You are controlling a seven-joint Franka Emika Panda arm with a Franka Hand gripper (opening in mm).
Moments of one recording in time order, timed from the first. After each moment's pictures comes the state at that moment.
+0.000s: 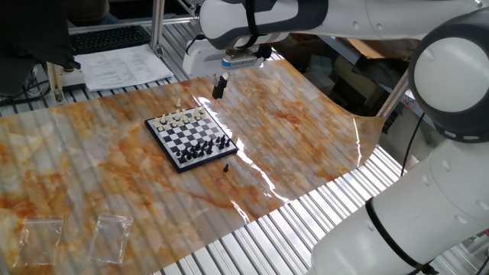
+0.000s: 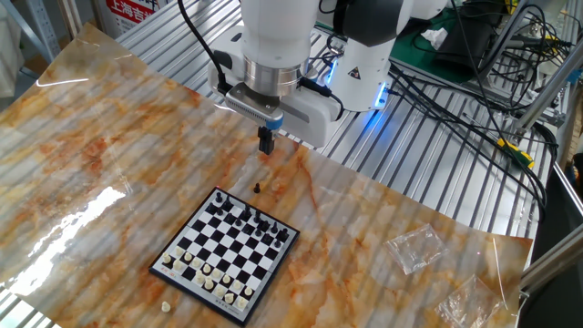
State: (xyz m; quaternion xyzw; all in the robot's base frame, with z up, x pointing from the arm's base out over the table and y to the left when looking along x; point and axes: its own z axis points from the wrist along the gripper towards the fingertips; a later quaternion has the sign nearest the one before) arm 0.499 0.000 0.299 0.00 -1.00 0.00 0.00
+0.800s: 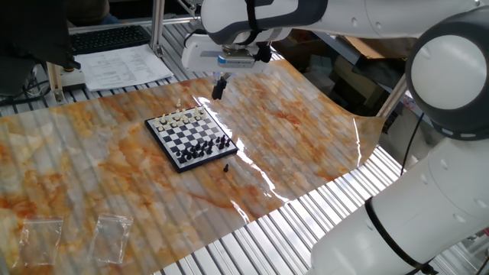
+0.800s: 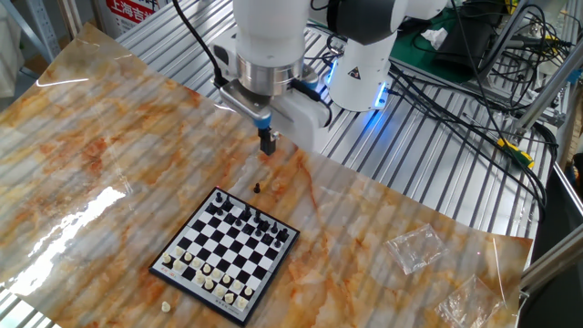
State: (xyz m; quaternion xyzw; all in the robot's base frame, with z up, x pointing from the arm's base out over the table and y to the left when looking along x) arm 0.499 0.000 0.297 -0.11 -0.99 -0.02 0.01
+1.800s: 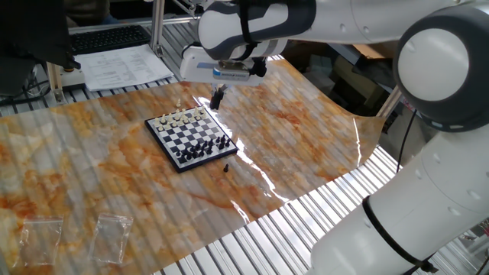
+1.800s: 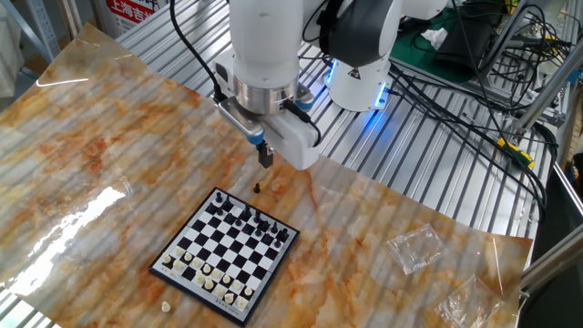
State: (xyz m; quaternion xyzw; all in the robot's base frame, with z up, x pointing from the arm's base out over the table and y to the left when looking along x) arm 0.500 -0.001 0.262 -0.15 -0.99 -0.02 0.01
